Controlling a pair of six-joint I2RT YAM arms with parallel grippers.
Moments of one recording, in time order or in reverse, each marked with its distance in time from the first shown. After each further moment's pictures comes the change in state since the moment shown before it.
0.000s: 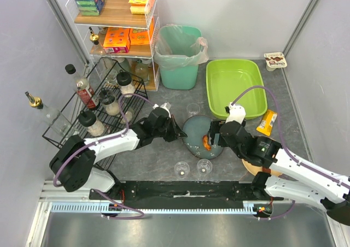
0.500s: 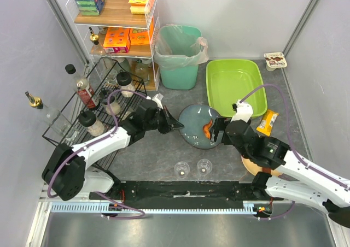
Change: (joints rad) left arm 0.112 -0.105 0.031 -0.013 0.122 -0.004; right arm 0.000 -0.047 0.037 -0.030 0.026 0.029
